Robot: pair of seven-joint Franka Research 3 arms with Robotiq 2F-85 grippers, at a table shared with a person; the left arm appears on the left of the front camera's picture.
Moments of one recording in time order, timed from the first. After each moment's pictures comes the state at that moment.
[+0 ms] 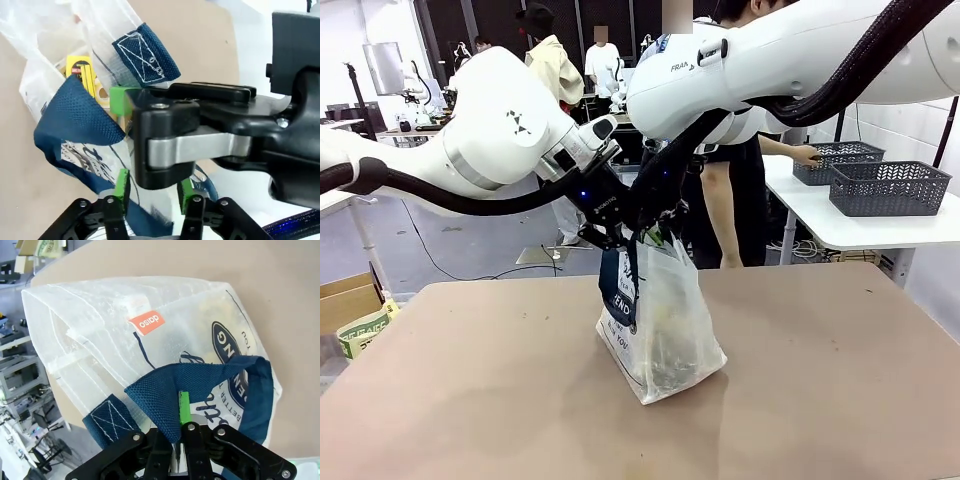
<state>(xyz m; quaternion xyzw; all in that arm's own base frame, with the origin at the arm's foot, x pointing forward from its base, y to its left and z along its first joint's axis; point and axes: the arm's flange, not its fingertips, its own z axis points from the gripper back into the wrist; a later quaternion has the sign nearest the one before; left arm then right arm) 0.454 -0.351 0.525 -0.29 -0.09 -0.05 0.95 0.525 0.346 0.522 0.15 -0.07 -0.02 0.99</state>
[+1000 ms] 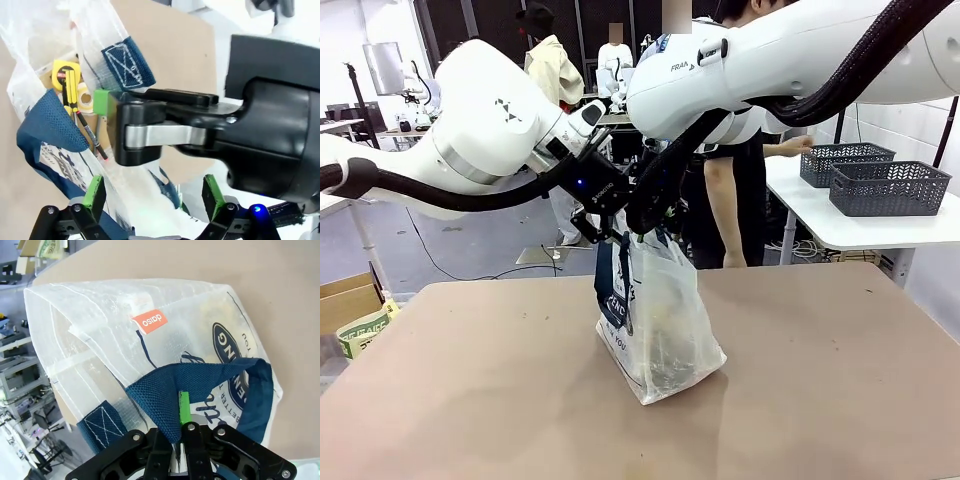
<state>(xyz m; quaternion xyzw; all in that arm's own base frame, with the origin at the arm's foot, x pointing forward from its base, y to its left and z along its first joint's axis) 0.451 -0.346 0.543 -0.34 -0.11 -0.01 0.93 0.525 0.347 0.523 0.16 -0.07 -0.02 0.98</state>
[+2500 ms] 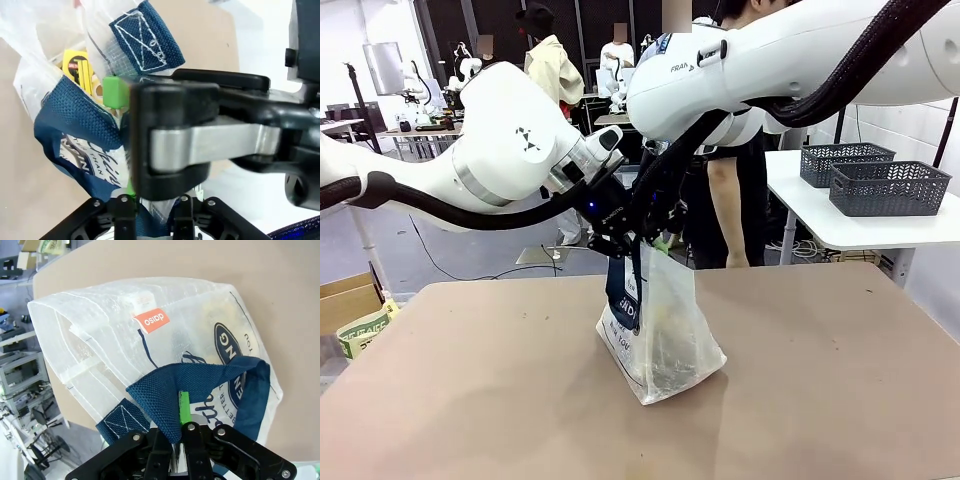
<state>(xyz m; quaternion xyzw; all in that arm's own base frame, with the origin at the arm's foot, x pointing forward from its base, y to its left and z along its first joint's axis) 0.446 -0.359 0.510 -0.29 -0.10 -0.03 0.95 0.526 0.347 0.520 0.16 -0.07 -0.01 0.98</state>
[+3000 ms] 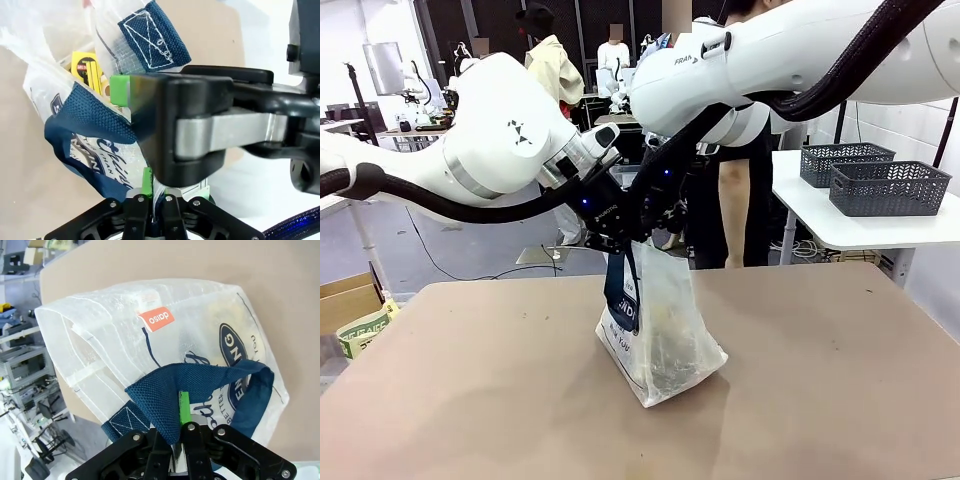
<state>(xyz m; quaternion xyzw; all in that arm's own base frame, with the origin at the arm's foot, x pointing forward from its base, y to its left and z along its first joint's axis) 0.443 -0.354 0.517 -0.28 -0.09 -0.04 0.96 0.525 0.344 0.521 0.18 -0.06 -0.01 0.98</state>
